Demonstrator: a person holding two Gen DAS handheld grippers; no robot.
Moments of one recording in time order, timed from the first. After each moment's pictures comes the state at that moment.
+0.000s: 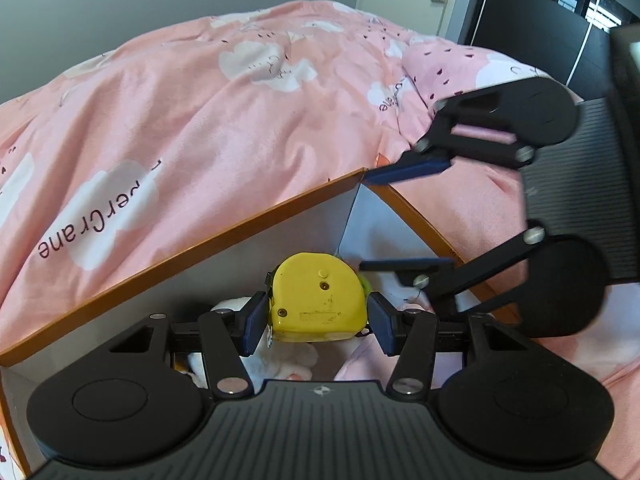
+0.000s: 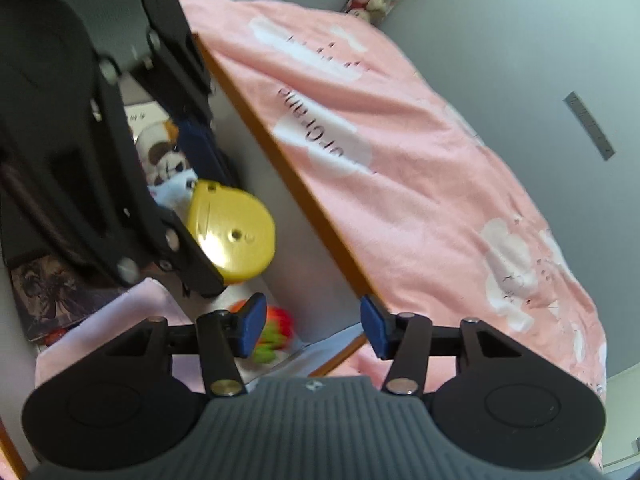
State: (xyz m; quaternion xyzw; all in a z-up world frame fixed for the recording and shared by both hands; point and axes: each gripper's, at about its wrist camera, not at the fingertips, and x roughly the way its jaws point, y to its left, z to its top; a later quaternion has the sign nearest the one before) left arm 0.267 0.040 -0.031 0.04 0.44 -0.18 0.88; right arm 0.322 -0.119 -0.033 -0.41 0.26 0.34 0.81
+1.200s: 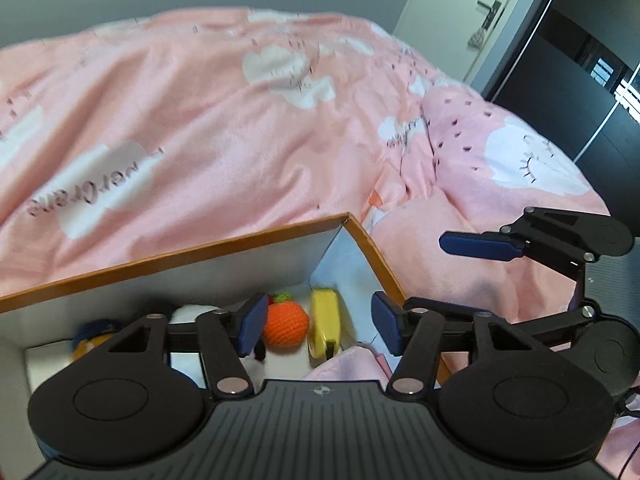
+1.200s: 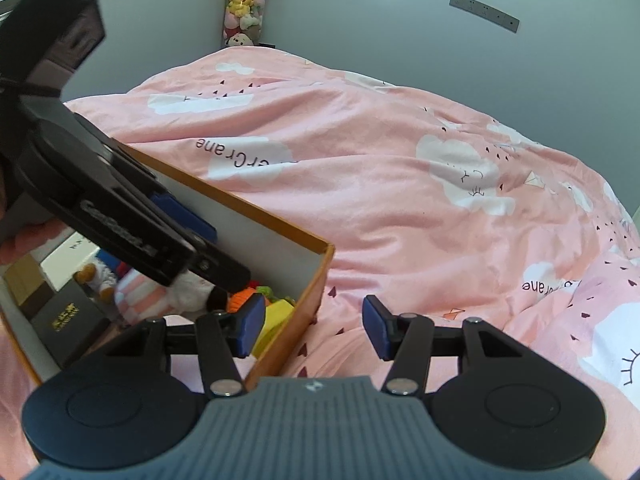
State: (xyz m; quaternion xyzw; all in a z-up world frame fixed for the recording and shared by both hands) left arm 0.266 0.037 -0.010 -0.08 0.43 -0.15 0.89; right arm 0.301 -0.180 -0.002 -0.18 0.32 0.26 0.89
